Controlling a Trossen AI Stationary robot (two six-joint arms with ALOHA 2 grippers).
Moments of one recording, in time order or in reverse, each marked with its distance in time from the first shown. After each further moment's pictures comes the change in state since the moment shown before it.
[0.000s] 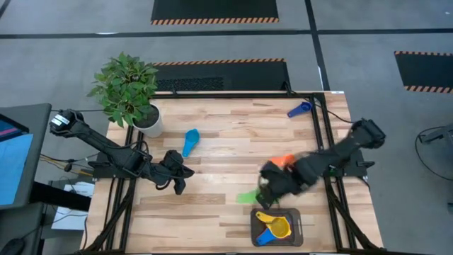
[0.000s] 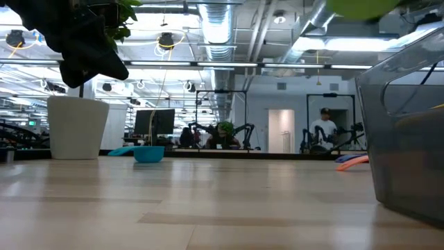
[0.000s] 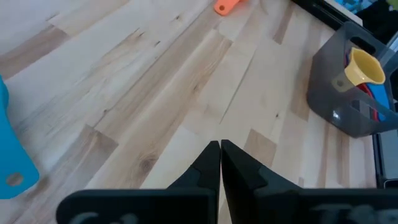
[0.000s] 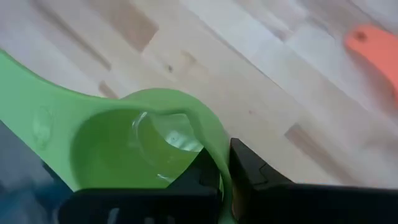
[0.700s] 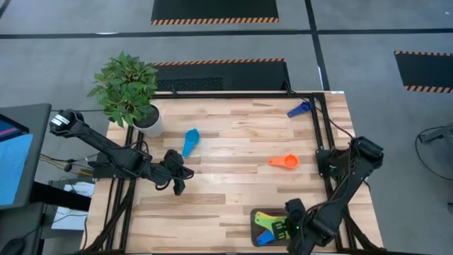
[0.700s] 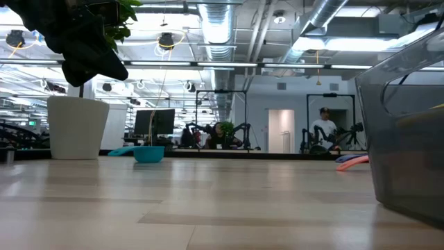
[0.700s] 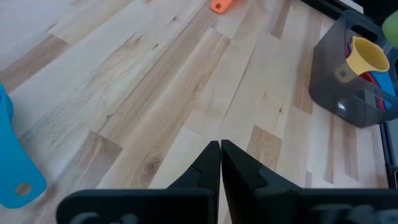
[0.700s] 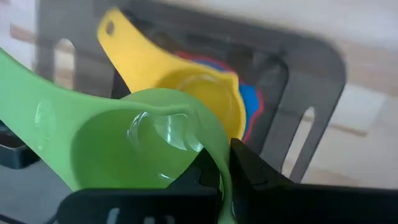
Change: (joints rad) left arm 0.000 0.000 0.000 -0.003 0.002 0.066; right arm 0.382 0.197 -0.001 0.032 -0.028 0.862
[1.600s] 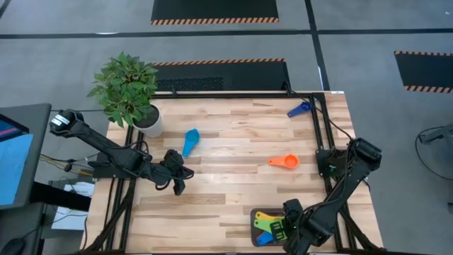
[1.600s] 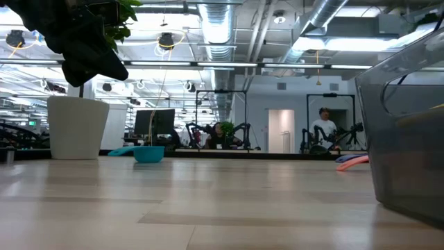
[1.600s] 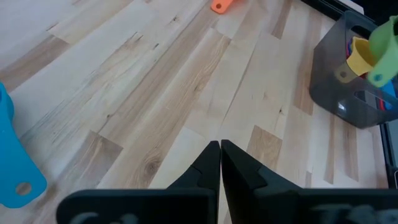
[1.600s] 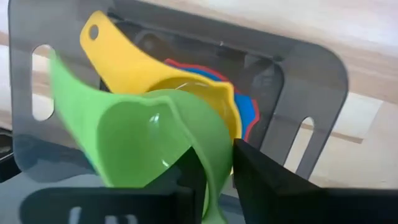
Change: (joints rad) left arm 0.000 0.000 0.000 0.000 -0.001 -0.003; right arm -0.019 0.019 -0.014 0.007 -0.035 -0.014
